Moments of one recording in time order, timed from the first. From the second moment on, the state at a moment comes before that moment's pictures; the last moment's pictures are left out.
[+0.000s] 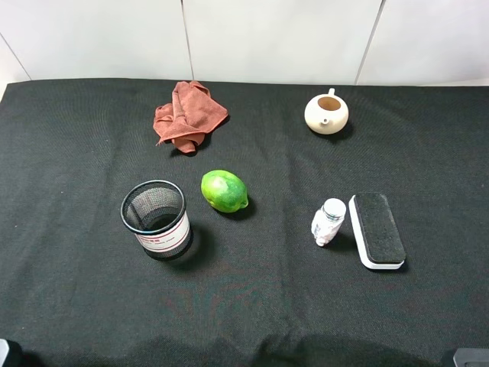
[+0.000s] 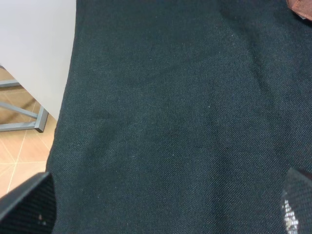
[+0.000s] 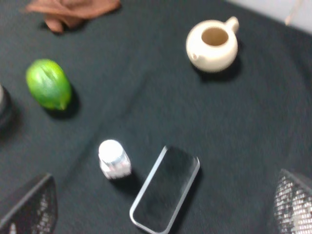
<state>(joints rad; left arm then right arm) 0.01 -0.01 -0.49 0.11 1.06 0.07 0.77 0.65 -0.95 -0.20 1.23 0.27</state>
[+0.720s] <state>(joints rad) 0.01 -0.01 -0.49 0.11 1.06 0.07 0.17 0.23 -0.65 -0.20 1.16 0.19</state>
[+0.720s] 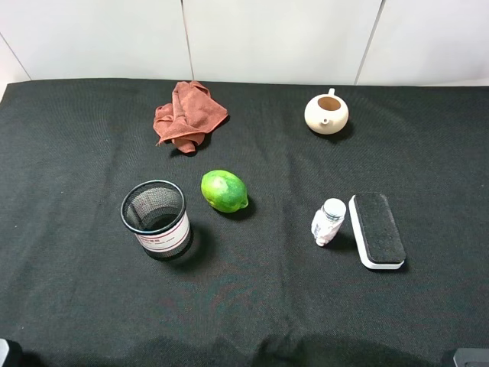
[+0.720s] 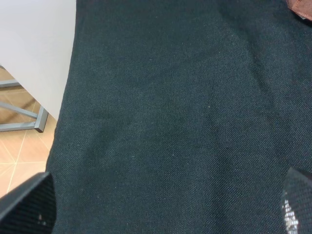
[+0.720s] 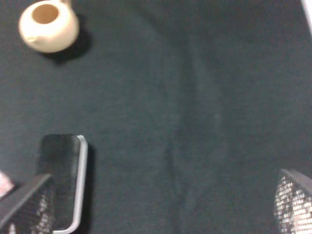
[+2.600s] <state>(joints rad) 0.01 -0.01 -0.49 0.11 1.06 0.07 0.04 -0.01 -0.50 0.00 1.03 -0.04</state>
